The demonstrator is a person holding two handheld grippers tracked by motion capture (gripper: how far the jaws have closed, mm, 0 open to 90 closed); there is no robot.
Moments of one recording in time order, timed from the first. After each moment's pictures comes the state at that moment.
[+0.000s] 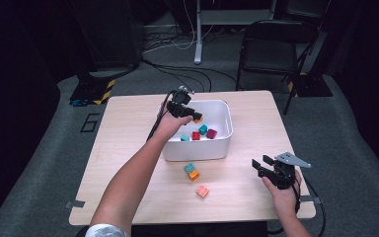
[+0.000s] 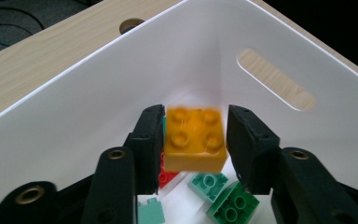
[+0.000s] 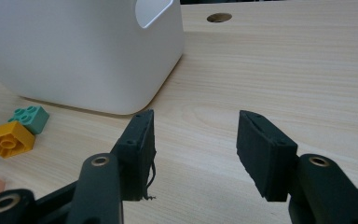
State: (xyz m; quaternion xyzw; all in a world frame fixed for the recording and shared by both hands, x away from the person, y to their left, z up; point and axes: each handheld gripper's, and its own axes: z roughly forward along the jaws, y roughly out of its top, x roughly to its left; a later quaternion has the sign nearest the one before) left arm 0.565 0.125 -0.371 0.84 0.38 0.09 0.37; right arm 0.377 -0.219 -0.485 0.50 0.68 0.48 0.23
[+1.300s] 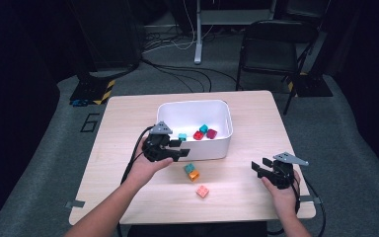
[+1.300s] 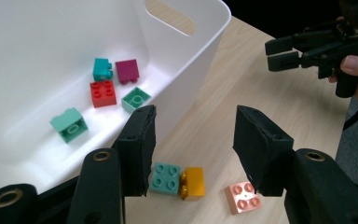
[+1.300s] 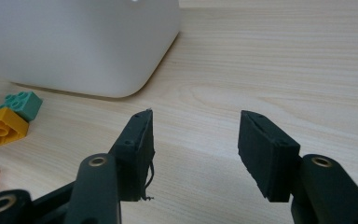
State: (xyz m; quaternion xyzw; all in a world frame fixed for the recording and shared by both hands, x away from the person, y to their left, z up) left arm 0.416 0.175 -0.383 0.84 0.32 0.08 0.44; right arm 0.381 -0.219 -0.491 0.52 0.70 0.45 0.20
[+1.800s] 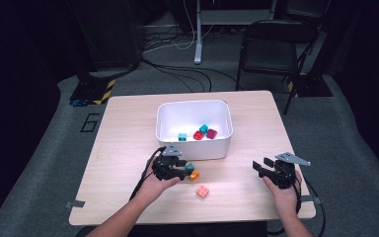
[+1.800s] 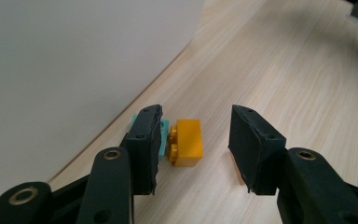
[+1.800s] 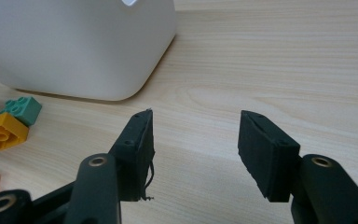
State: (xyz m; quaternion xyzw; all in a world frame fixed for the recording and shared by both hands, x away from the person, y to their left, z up) left arm 0.404 0.158 -0.455 0.86 0.31 0.07 0.39; right arm 0.381 -0.223 -0.490 0.53 0.69 0.46 0.20
